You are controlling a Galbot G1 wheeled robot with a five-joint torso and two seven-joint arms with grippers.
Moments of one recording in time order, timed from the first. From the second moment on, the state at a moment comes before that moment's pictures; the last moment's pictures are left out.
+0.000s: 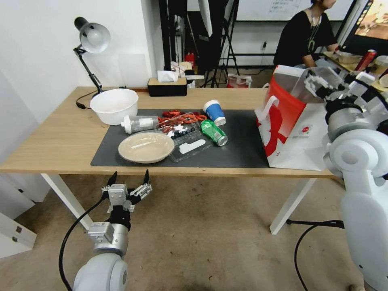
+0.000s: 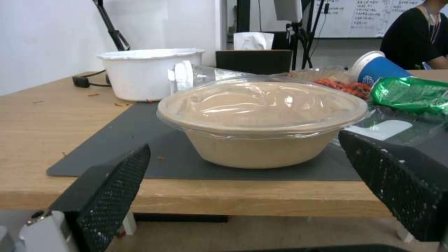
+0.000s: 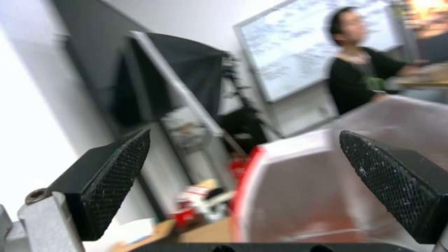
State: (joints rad) left arm 1.64 -1.60 -0.57 -2.18 -0.06 0.05 0.04; right arm -0.88 1.11 0.60 2.18 0.98 -0.35 0.44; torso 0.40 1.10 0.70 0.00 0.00
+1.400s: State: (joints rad) left arm 1.62 -1.58 -0.57 -2.15 -0.07 0.03 0.03; right arm -1.48 1.17 0.32 2.13 0.37 0.07 0.30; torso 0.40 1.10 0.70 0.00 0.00
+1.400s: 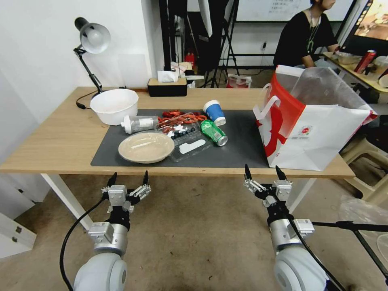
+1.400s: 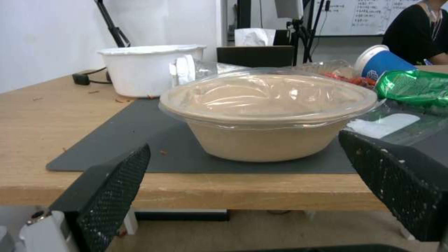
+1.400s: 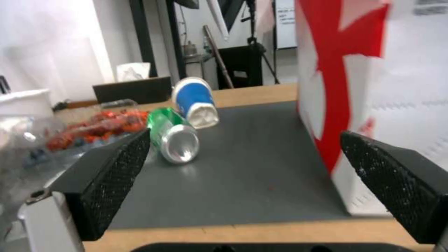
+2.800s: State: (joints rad) left arm 1.63 -1.60 -0.59 -2.13 -0.07 0.01 0.02; right arm -0.79 1.15 0.04 1.66 0.96 -0.27 0.31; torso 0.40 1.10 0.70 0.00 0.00
